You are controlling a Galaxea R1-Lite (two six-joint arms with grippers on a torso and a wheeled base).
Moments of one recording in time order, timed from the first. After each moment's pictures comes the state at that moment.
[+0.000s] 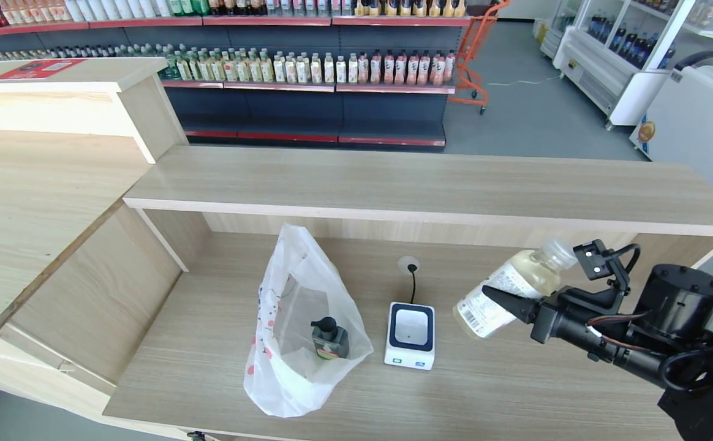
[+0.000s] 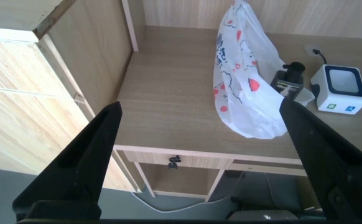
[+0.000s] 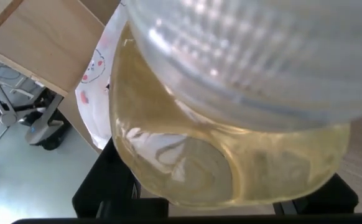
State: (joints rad) left arm 0.00 0.00 0.00 0.00 -0.02 0.00; right arm 0.21 1.93 -0.29 -1.57 0.52 0.20
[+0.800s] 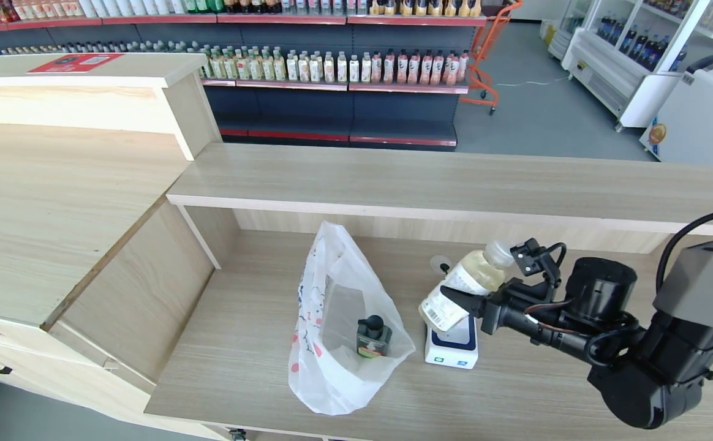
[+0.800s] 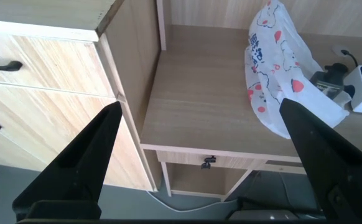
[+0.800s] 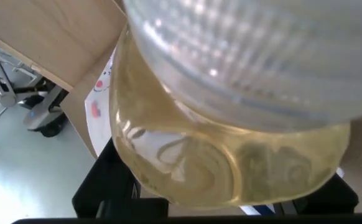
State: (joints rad) left arm 0.00 0.00 0.00 0.00 -0.02 0.00; right arm 0.30 2.12 -0.52 -1.54 0.50 0.10
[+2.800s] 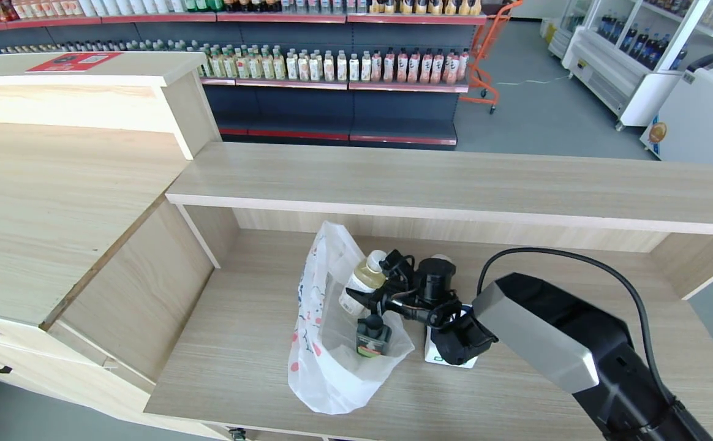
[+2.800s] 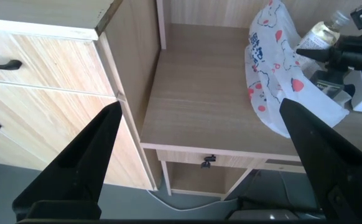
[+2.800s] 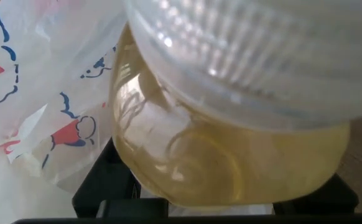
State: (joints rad) left arm 0.00 0.00 0.00 0.00 -0.02 0.00; right arm 0.50 2.77 -1.60 -1.13 0.47 -0.12
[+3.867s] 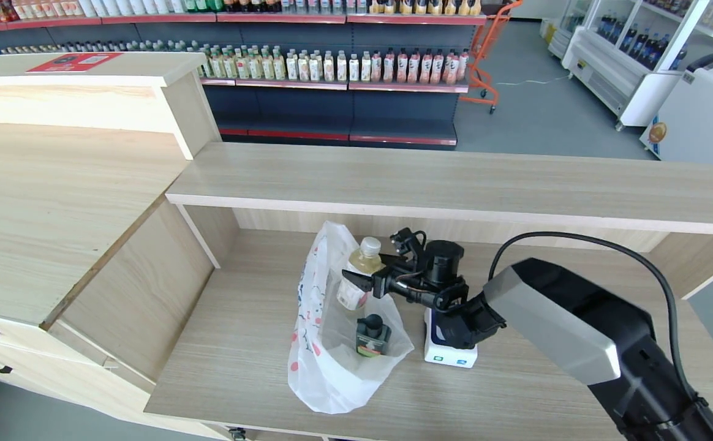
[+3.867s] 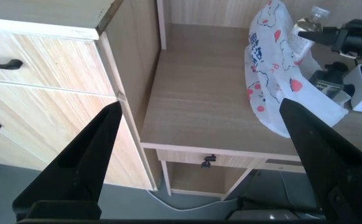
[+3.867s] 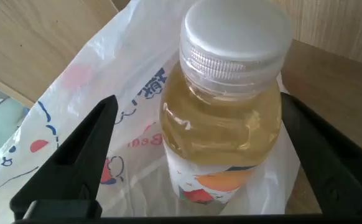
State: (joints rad) left arm 0.00 0.00 0.00 0.00 -0.02 0.00; right arm 0.48 2.67 -1.58 -1.10 0.47 0.12
